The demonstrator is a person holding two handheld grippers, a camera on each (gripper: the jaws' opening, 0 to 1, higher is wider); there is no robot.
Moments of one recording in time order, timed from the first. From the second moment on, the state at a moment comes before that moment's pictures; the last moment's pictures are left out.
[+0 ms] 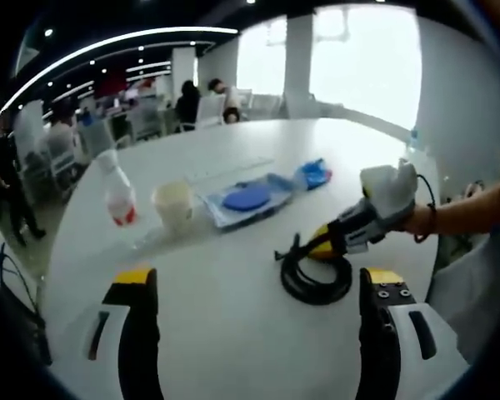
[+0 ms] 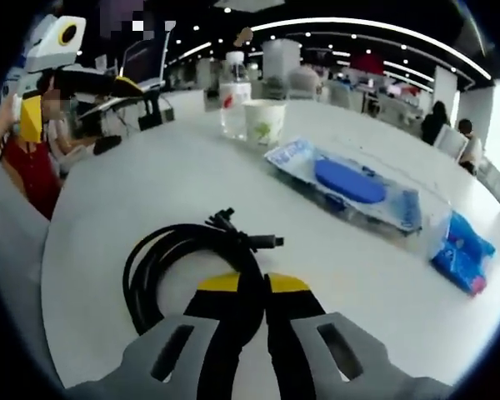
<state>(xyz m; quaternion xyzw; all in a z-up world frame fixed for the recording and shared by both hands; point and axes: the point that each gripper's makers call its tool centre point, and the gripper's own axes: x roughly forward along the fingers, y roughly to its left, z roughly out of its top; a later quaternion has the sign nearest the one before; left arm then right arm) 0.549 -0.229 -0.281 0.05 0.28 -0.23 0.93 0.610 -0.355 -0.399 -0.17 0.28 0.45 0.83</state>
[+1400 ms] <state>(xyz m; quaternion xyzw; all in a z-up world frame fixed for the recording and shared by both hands) 0.549 -0.226 -0.279 0.06 0.27 -0.24 0.93 0.638 -0.425 -0.314 -0.05 0.29 0.38 0.88</state>
